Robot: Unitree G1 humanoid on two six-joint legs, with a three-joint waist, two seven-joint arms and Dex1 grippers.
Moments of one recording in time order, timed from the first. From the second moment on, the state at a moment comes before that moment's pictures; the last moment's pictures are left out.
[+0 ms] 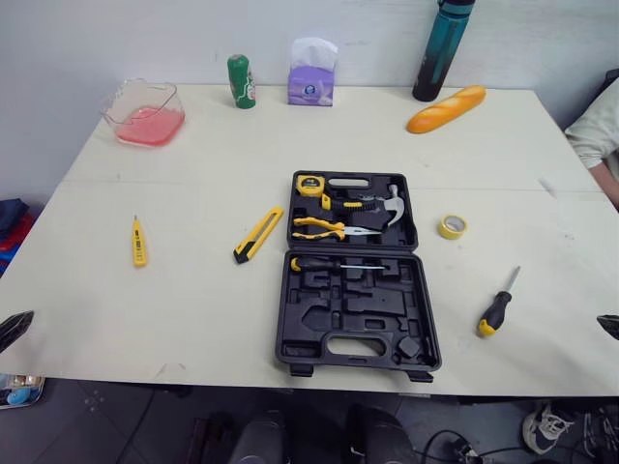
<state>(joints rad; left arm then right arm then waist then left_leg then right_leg) 0.15 0.88 0.87 0.20 -0.42 0.55 -0.82 0.34 -1.00 -0.85 0.02 0.48 0.51 1.02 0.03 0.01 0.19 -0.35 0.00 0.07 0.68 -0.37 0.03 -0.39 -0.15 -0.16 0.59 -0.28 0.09</state>
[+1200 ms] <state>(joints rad) -0.80 0.51 -0.17 -0.14 -0.65 0.60 -1.24 0.15 -0.03 -0.35 -0.75 0.34 0.92 -0.26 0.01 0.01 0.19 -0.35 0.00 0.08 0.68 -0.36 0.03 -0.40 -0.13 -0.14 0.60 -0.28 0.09</state>
